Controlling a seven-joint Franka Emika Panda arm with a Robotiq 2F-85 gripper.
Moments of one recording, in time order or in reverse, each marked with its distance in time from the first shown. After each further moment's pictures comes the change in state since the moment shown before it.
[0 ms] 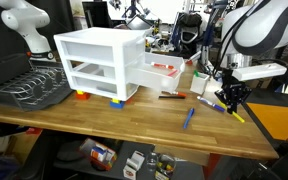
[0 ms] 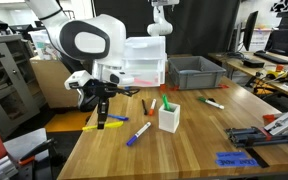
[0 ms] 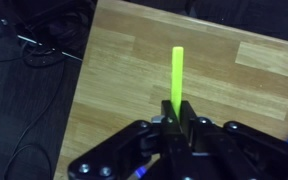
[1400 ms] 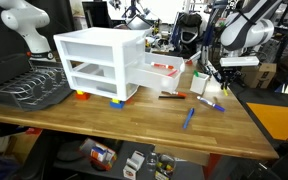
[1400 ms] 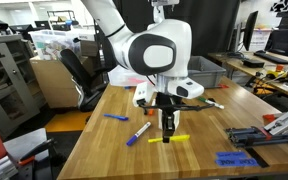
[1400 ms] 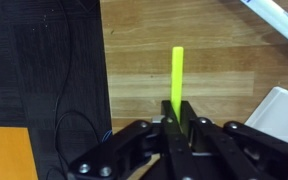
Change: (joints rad) arm -0.186 0.323 -0.137 0.405 -0.045 0.090 0.056
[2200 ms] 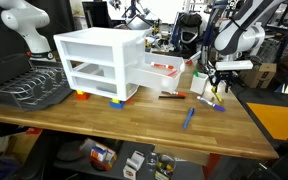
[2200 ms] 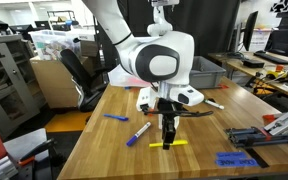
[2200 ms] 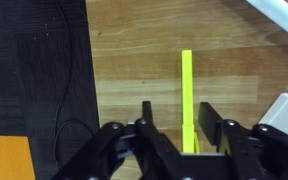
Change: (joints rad) arm 0.004 0.080 0.007 0.068 0.030 -0.033 0.004
